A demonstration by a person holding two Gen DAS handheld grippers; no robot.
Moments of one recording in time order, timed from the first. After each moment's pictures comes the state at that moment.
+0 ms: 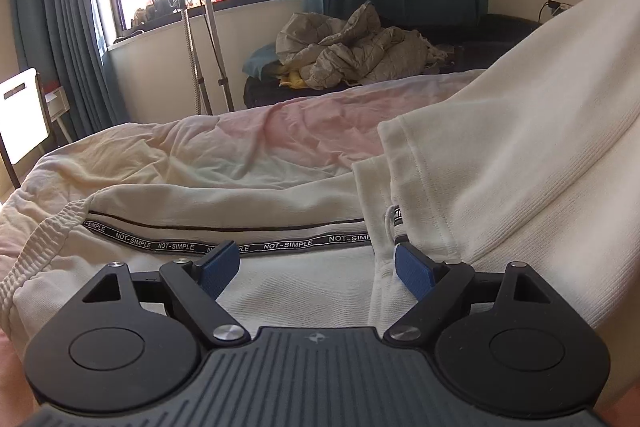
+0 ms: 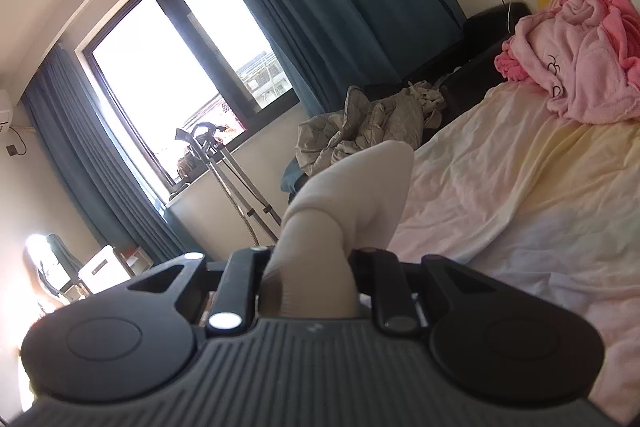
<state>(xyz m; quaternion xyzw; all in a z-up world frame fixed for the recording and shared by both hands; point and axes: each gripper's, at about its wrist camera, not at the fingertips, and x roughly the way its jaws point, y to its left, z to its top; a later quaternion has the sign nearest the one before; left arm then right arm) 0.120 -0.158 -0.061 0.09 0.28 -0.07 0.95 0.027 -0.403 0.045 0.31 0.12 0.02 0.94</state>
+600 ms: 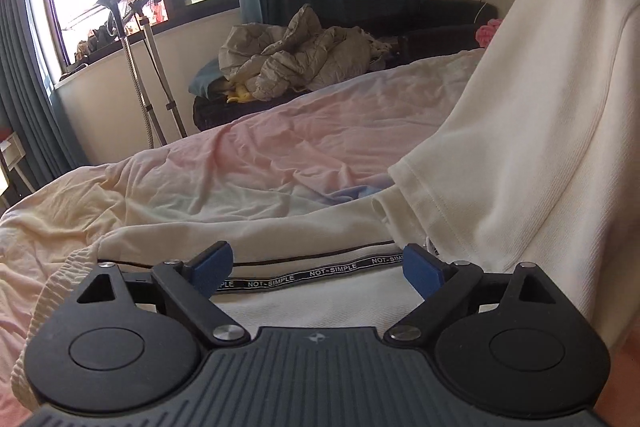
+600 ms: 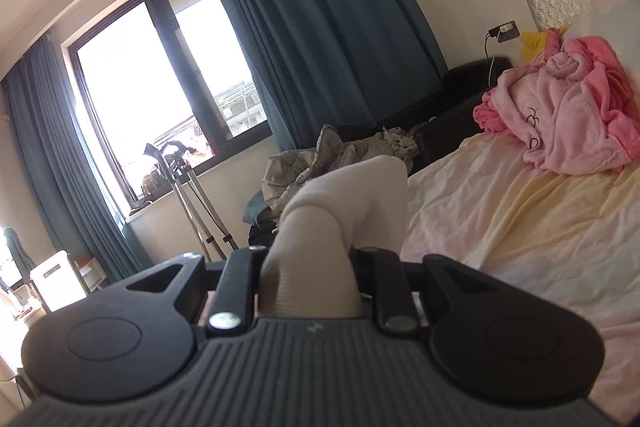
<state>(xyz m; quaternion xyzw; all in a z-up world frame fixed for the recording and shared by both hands) 0.127 -0.126 -0.037 0.15 0.26 -0.14 0.94 0.051 -0.388 0.029 0.24 0.08 -0.05 0.97</state>
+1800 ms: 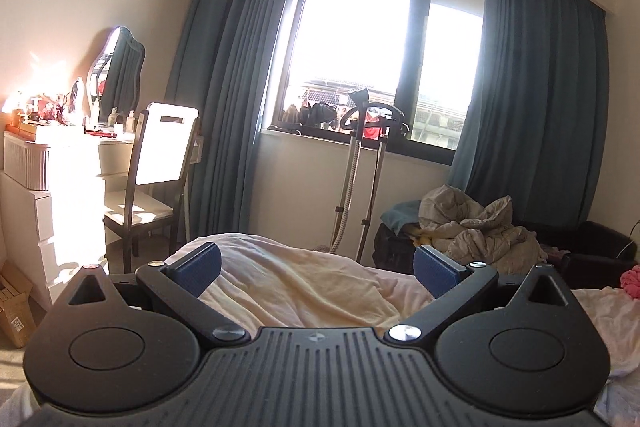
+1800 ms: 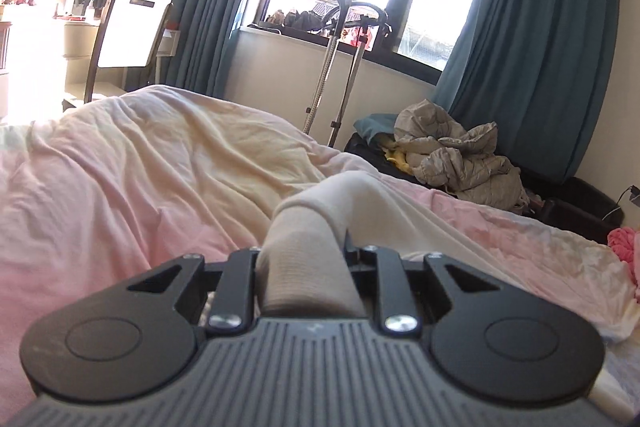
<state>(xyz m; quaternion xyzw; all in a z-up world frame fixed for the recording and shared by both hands) 0.065 0.168 0.059 -0.09 0.07 0.07 0.99 0.159 0.069 -0.097 -0.17 0.16 0.06 0.97</state>
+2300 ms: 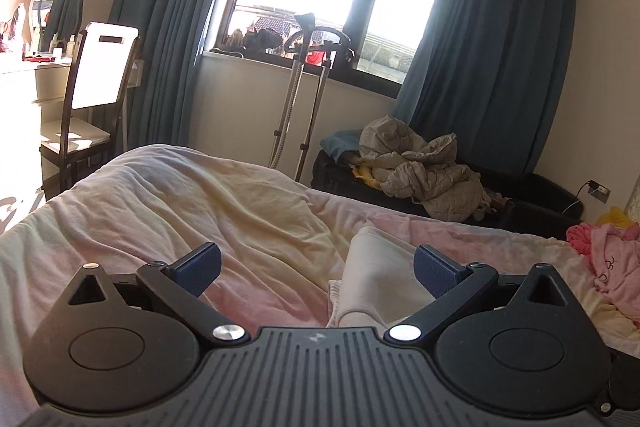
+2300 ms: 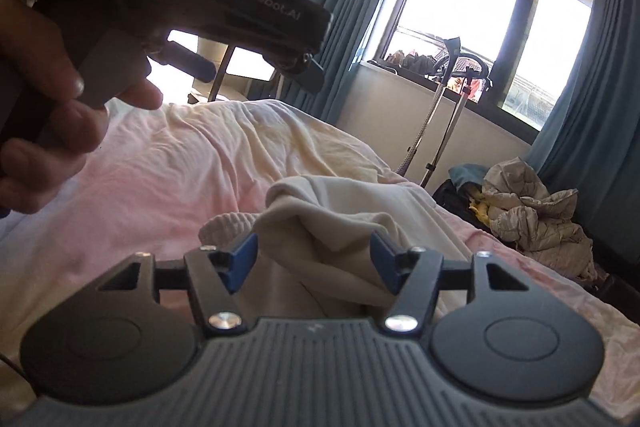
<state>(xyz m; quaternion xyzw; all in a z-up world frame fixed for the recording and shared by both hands) 0.091 0.133 0.005 -0.11 0.18 -0.04 0.98 0.049 -0.047 -0.046 -0.21 0.13 0.25 0.94</state>
